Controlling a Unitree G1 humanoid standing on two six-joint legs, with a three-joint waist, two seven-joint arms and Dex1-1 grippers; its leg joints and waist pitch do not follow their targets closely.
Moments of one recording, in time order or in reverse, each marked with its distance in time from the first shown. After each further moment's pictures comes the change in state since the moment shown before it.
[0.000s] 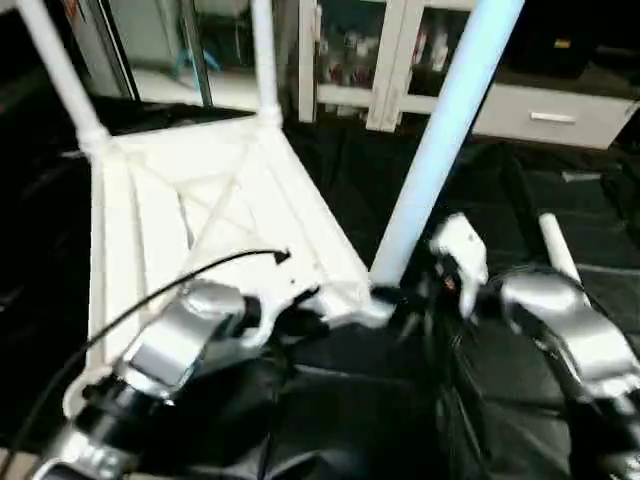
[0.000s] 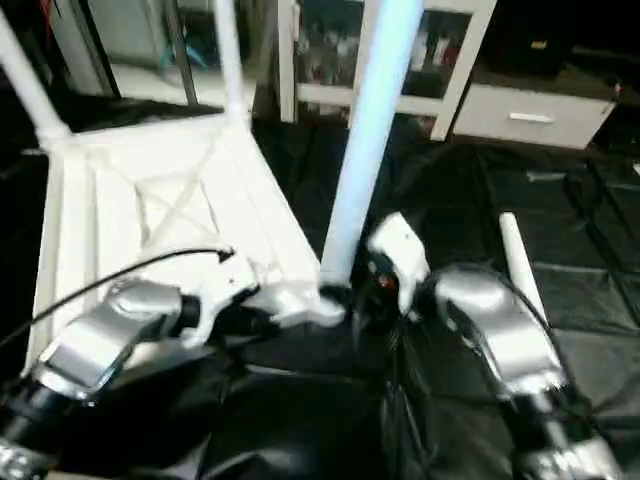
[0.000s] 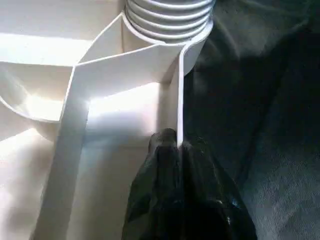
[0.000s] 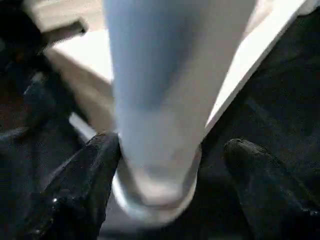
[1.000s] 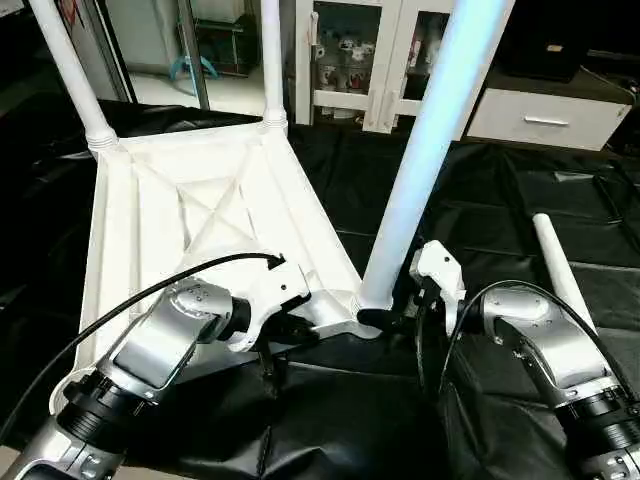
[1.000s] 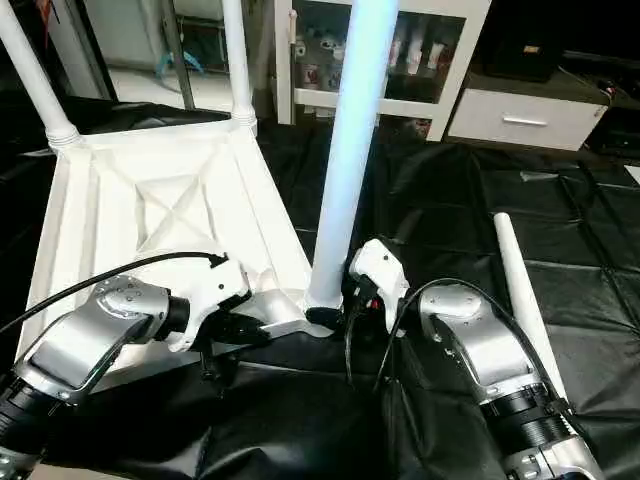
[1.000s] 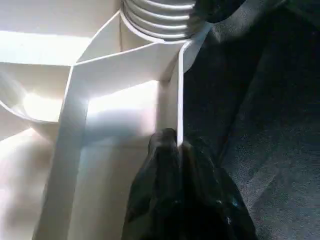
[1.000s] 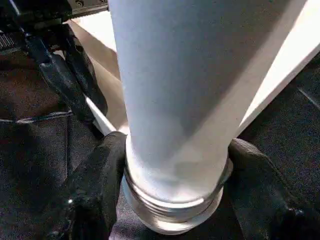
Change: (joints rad) left arm 0.000 0.038 -0.025 -0.023 -0.014 0.009 -0.043; right arm -0.026 0.066 0.064 0.127 -0.045 -0.105 0.059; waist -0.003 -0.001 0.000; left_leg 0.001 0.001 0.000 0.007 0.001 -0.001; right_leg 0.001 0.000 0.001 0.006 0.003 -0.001
